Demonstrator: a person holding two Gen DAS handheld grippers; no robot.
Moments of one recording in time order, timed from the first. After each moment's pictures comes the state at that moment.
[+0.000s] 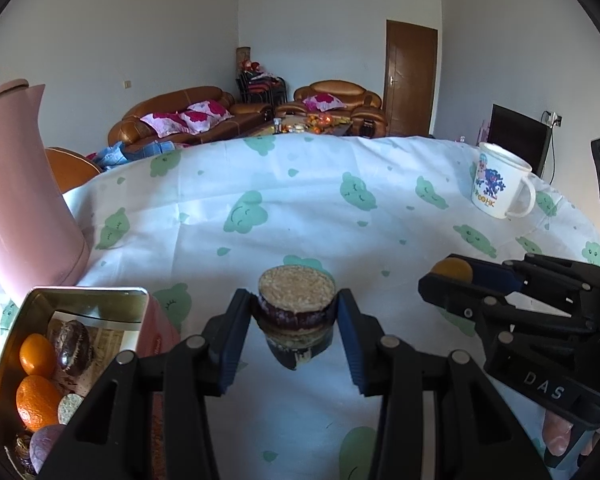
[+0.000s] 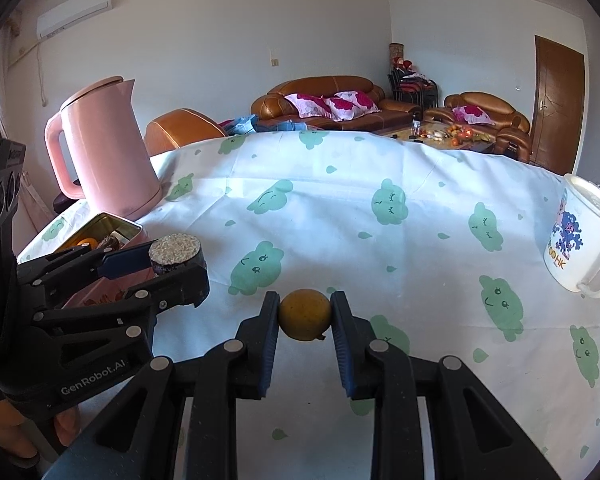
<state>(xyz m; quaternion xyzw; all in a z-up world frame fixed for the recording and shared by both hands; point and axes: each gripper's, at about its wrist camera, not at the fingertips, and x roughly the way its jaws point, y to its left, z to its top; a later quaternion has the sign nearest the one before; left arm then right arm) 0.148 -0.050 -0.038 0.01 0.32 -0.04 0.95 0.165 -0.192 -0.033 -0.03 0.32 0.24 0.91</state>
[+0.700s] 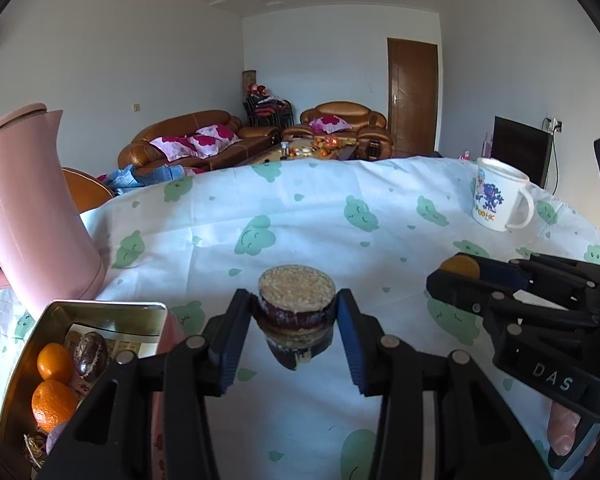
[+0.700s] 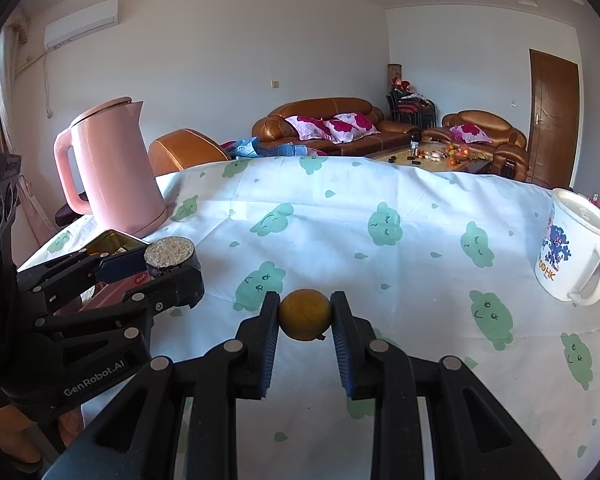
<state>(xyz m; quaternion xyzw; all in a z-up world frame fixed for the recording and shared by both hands) 0.132 -0.051 -0.029 0.02 0.27 -0.03 0.96 0.154 -0.198 -0.025 -0.02 0.28 0.24 0.93</state>
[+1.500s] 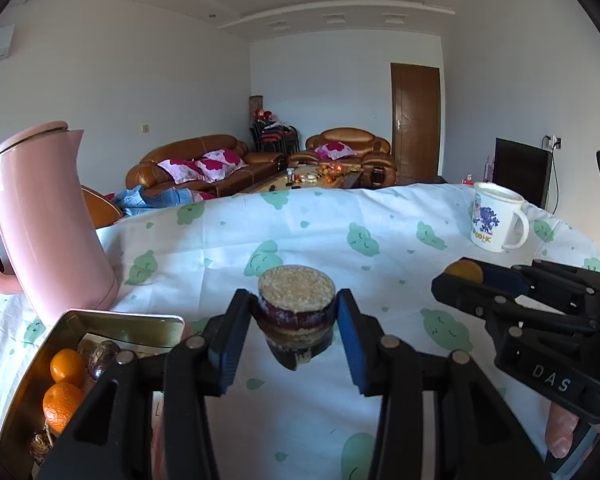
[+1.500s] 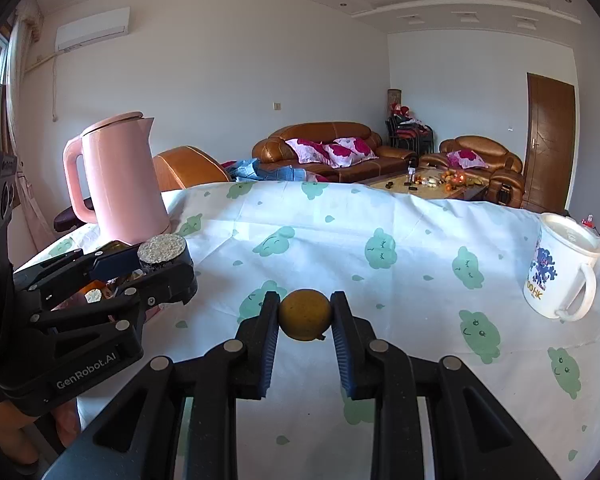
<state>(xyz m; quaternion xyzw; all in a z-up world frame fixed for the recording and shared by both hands) 0.113 -0.048 -0.019 0.02 0.22 -0.02 0.97 0.138 -0.199 -0.017 -0.03 0.23 0.24 0.94</state>
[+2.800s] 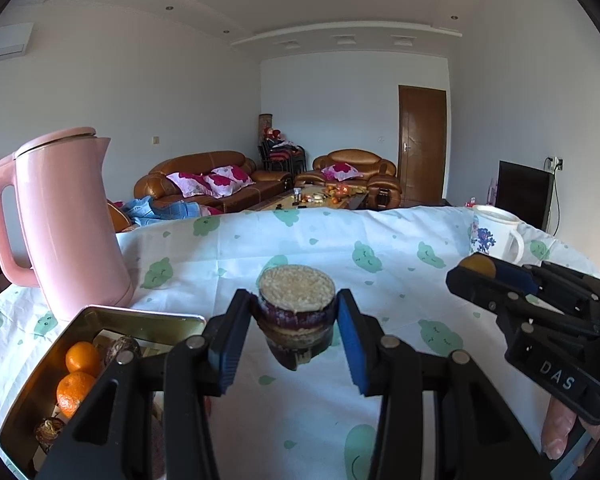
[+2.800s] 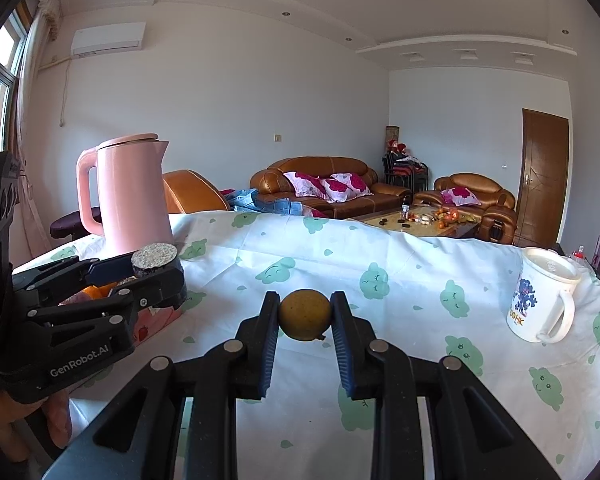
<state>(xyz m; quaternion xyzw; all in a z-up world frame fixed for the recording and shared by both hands) 0.085 -0.037 -0.012 0.00 0.19 -0.01 0.98 0.106 -0.200 -0.006 -0.04 0.17 0.23 0.96</state>
